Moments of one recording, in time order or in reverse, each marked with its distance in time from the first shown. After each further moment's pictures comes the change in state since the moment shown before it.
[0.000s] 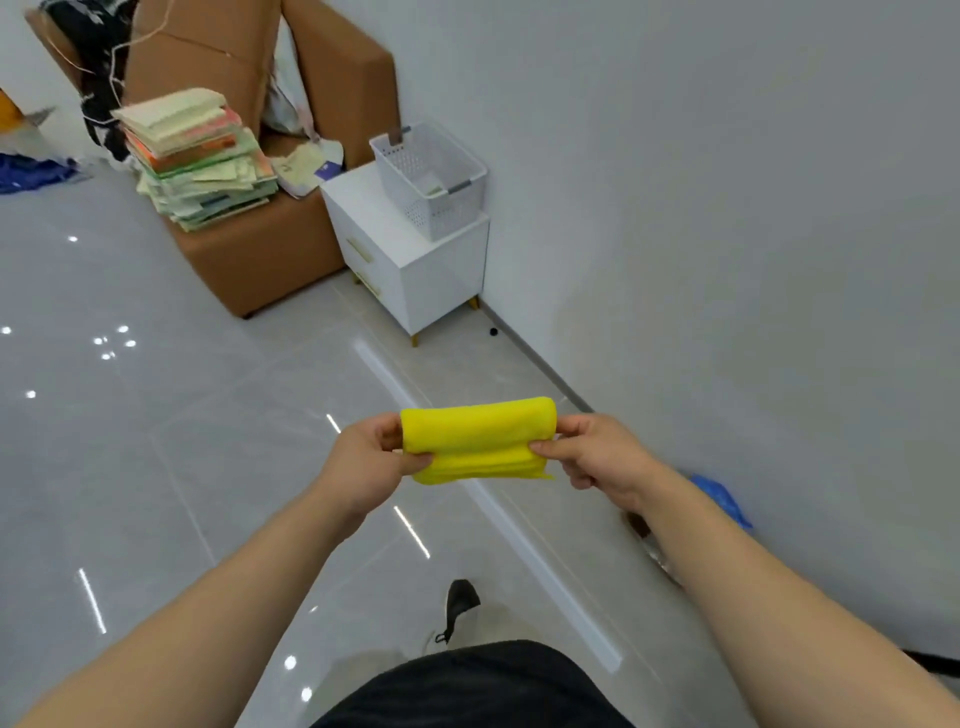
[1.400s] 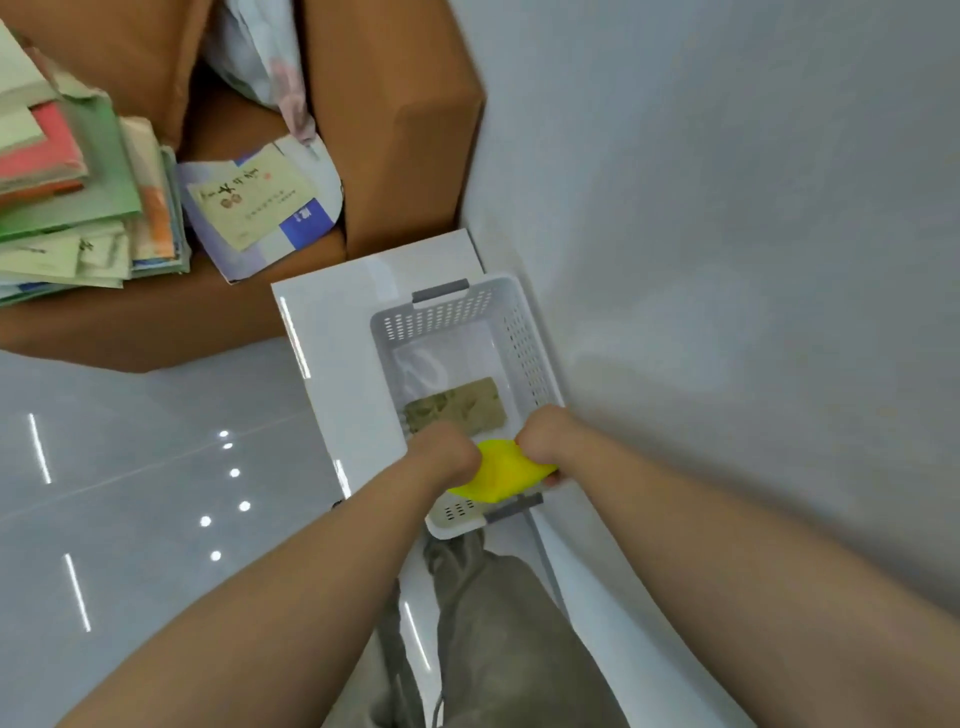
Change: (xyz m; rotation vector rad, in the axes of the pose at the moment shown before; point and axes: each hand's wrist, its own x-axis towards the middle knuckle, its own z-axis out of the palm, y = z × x) left_hand 0.914 0.254 -0.103 0.495 -0.017 -0.591; right_hand 0.890 -0.450 -0.084 -0.988 -0.191 0.528
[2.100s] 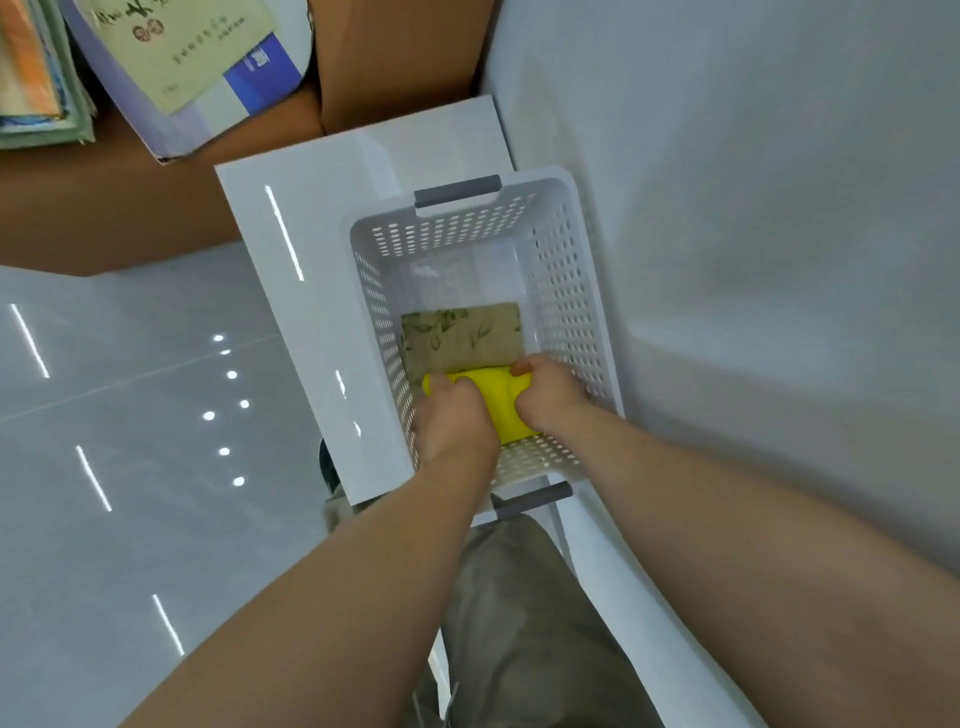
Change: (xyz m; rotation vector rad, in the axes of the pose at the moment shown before) left_hand 0.089 -0.028 0.076 0.268 0.221 -0.046; right_hand 0.119 0.012 0.053 0.011 0.132 -0.105
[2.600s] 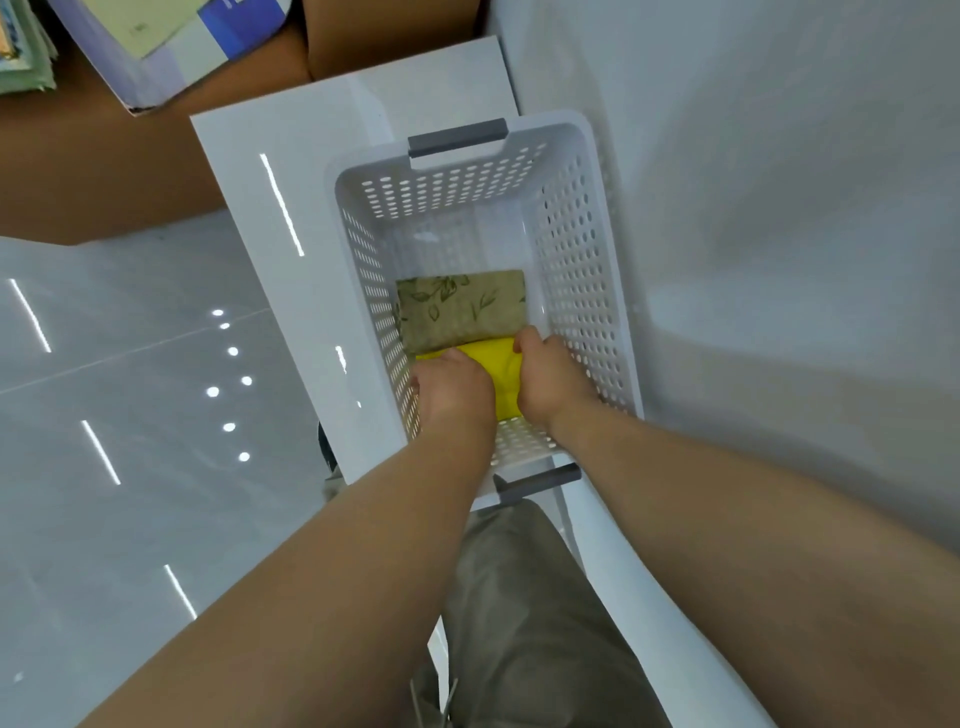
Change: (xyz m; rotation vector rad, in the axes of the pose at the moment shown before) left_hand 0.016 0.001 0.011 0.781 -0.047 0.255; right_hand 0.011 0.016 0.024 -0.360 0.111 -0.176
